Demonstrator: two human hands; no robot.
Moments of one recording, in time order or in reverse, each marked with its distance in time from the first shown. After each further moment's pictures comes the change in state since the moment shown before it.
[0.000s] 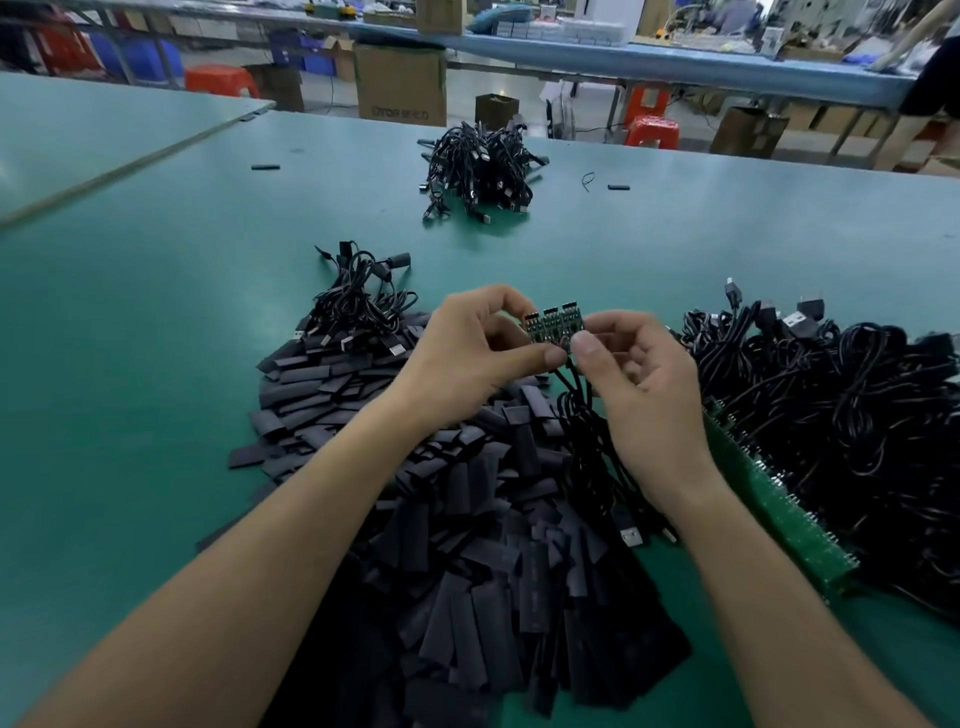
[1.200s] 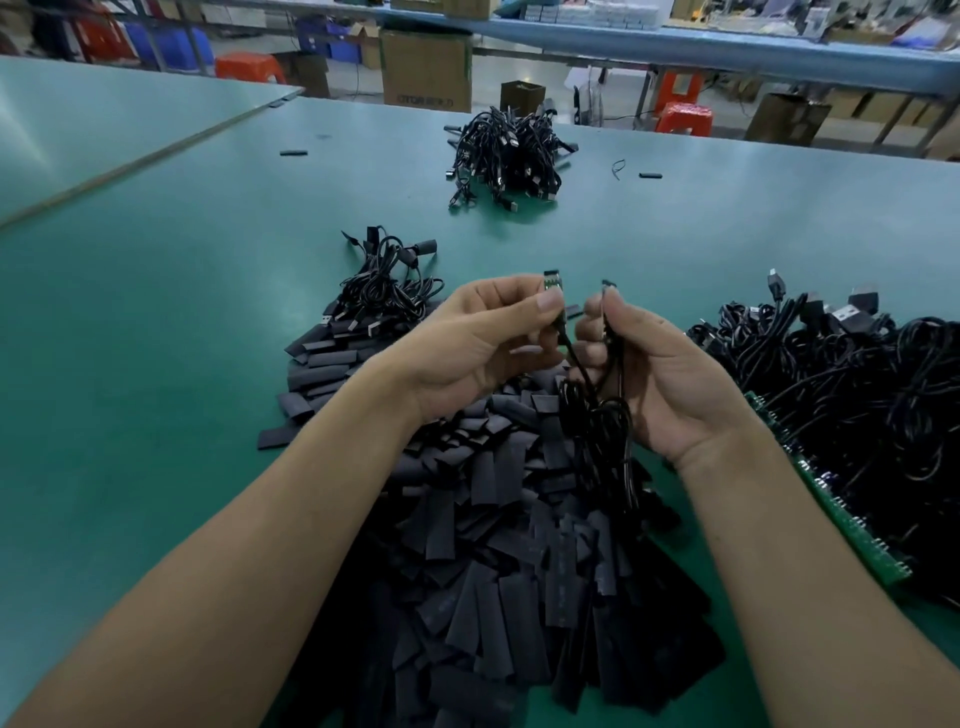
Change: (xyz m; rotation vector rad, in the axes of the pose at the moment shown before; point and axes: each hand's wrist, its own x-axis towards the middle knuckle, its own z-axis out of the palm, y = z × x) left_hand -0.001 0.004 -0.015 -0.641 -0.201 -0.232; right_hand 0.031 0.001 0.006 0.791 -0.429 0.546
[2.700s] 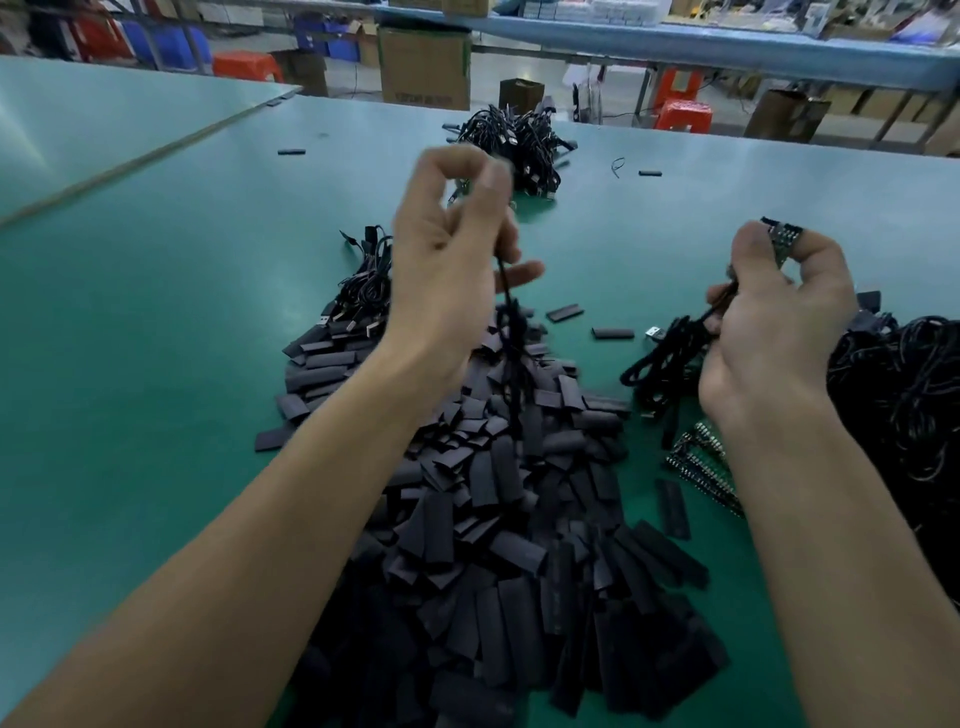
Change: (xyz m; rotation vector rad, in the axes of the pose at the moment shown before) left_hand -0.005 0.037 0.032 0.295 0.517 0.479; right_hand -0.007 -0.037 0.010 -0.335 0.912 -0.582
